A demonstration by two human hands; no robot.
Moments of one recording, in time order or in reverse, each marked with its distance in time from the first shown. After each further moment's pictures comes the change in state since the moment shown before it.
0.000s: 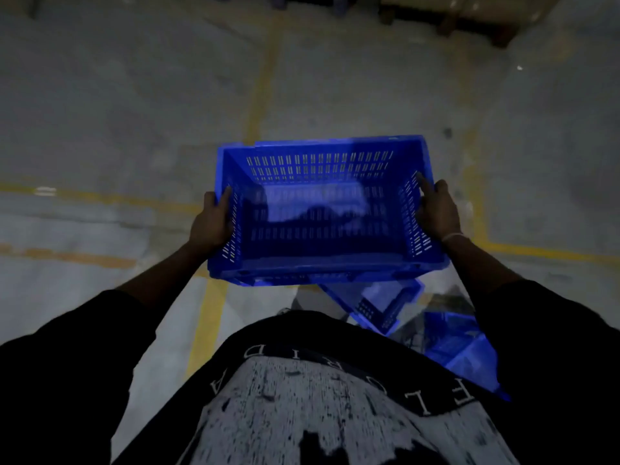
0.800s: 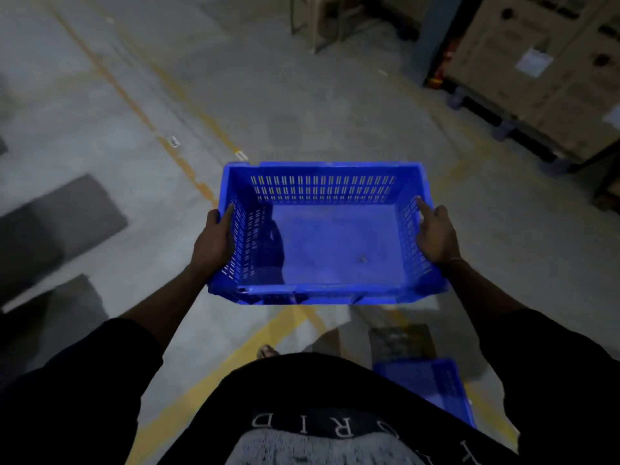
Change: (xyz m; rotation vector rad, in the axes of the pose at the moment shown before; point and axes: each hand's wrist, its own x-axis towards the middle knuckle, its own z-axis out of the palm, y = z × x) left_hand -0.183 -0.307 -0.110 -0.143 0.474 -0.580; right_hand 0.096 -0.478 0.074 0.018 -0.059 -0.728
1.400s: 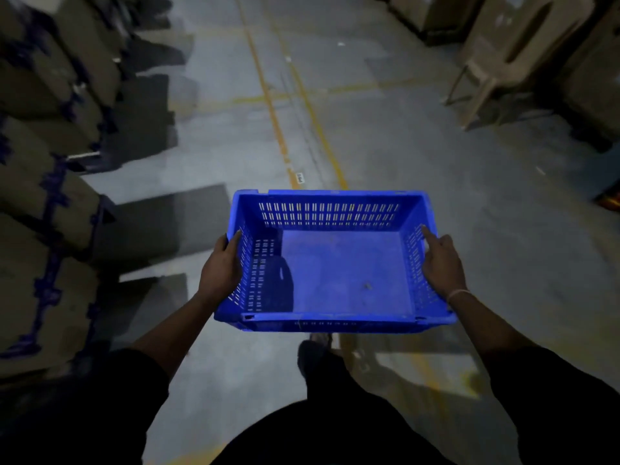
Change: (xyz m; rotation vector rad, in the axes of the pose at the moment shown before) left_hand 0.072 -0.287 -0.145 -0.031 0.246 -0.386; right_hand 0.264 -0.370 0.162 0.057 -0.138 -0.392
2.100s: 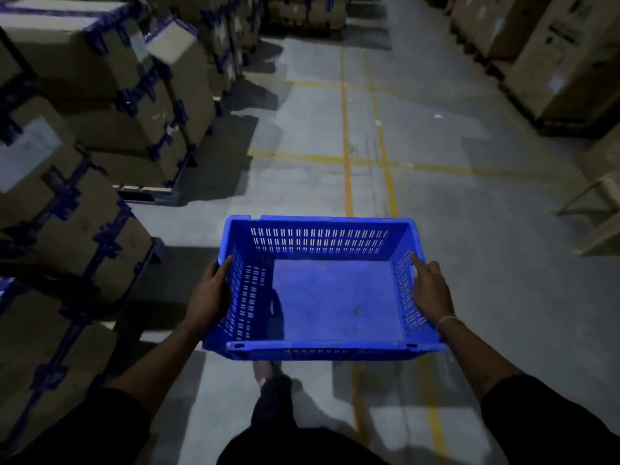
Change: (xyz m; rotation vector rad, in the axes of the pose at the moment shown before) left_hand 0.358 -0.197 -0.109 -0.102 0.159 -0.228; right_hand 0.491 -0.284 0.120 -0.002 -0.091 -0.298
